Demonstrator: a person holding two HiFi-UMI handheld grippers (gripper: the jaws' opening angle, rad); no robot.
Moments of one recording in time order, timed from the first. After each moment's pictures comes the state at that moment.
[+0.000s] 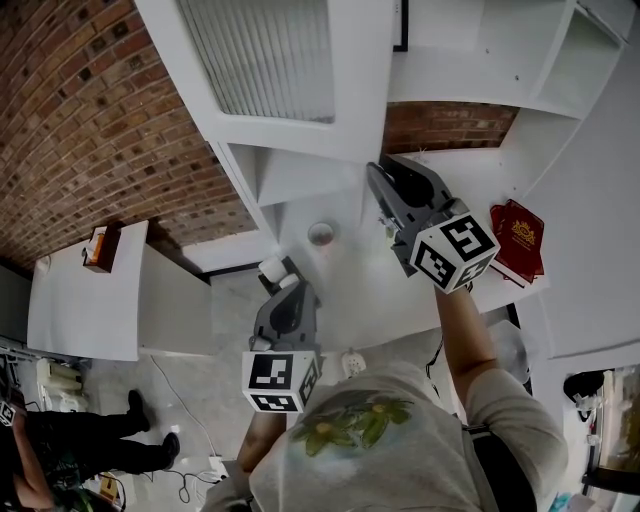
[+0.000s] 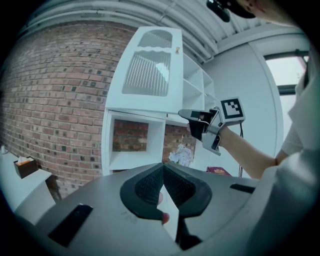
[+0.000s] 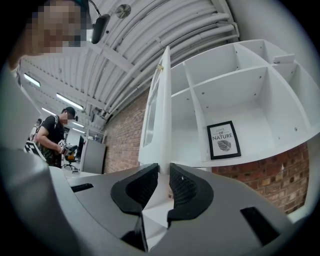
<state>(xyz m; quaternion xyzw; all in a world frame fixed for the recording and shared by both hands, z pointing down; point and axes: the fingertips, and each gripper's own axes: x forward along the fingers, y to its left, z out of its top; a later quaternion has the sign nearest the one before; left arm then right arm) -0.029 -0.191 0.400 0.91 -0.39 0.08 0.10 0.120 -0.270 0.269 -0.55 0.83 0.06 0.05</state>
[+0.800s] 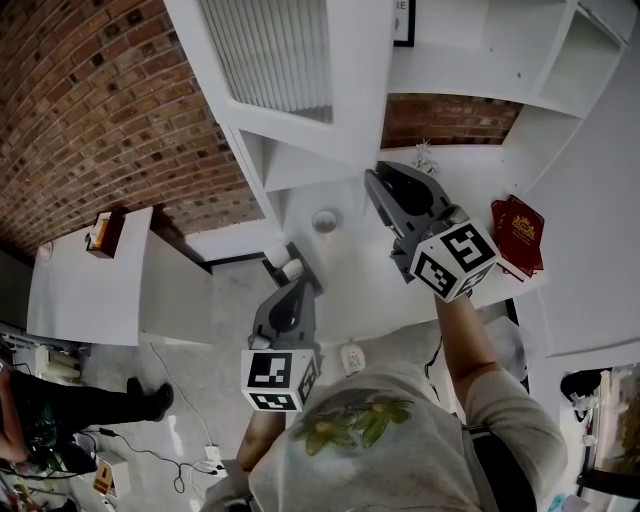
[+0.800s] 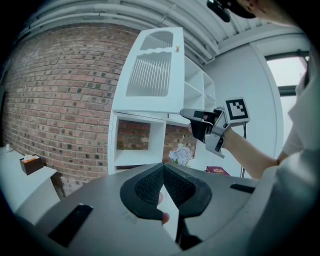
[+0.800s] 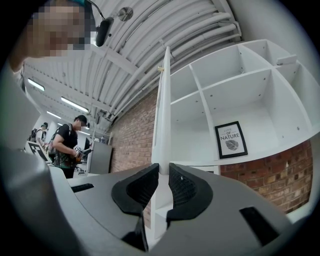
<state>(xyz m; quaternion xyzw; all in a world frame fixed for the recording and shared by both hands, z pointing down) -0.051 -0.164 0.396 0.91 -0.40 0.08 0.11 0.088 -0.236 0.267 -0.53 0.84 0.06 0.05</state>
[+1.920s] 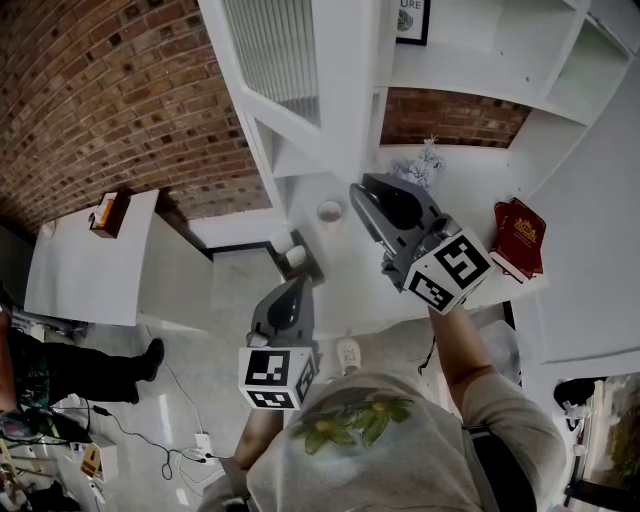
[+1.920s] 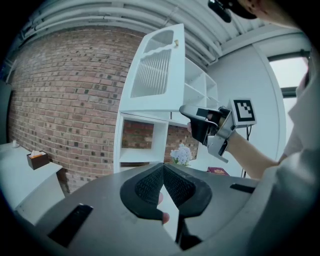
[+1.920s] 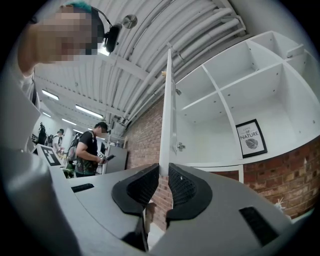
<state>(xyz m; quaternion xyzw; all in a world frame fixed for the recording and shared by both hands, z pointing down) -0.068 -0.138 0.398 0.90 -0.42 0.08 0.12 0.033 -0.201 0.265 -0.45 0.89 0.07 0.07</state>
